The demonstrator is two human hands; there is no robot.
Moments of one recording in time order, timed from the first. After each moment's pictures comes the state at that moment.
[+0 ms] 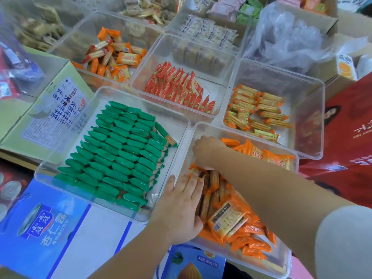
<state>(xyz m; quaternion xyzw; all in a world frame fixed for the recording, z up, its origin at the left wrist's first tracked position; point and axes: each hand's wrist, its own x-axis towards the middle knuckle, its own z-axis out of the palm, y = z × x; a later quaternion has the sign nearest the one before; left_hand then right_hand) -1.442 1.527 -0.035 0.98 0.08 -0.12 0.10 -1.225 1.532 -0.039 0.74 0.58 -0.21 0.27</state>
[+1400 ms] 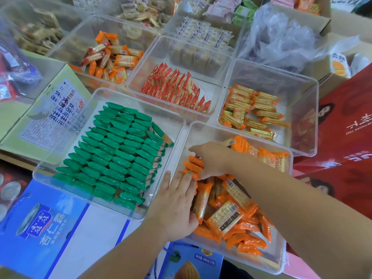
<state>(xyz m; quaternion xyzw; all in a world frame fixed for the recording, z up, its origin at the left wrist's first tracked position) -1.442 1.526 -0.030 0.99 0.09 -0.12 0.08 -1.229 1.487 -0.002 0.77 0.56 -0.30 0.07</state>
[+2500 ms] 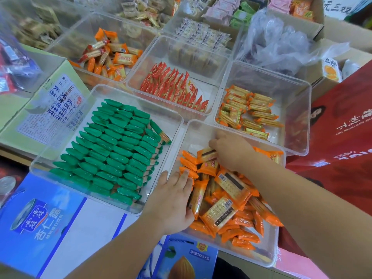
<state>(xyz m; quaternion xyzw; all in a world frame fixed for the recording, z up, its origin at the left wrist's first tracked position) -1.441 1.525 -0.034 0.99 0.09 -0.12 0.07 -1.210 1.454 0.018 0.81 0.54 -0.15 0.15</state>
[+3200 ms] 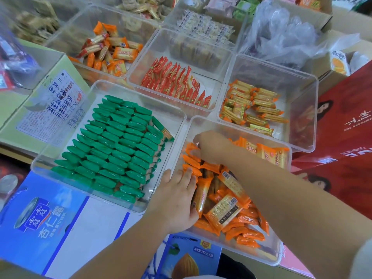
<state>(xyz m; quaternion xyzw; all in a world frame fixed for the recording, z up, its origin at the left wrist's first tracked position) -1.441 1.526 -0.033 0.99 0.08 -0.13 0.06 -1.231 1.501 0.003 0.82 0.51 -0.25 0.09</state>
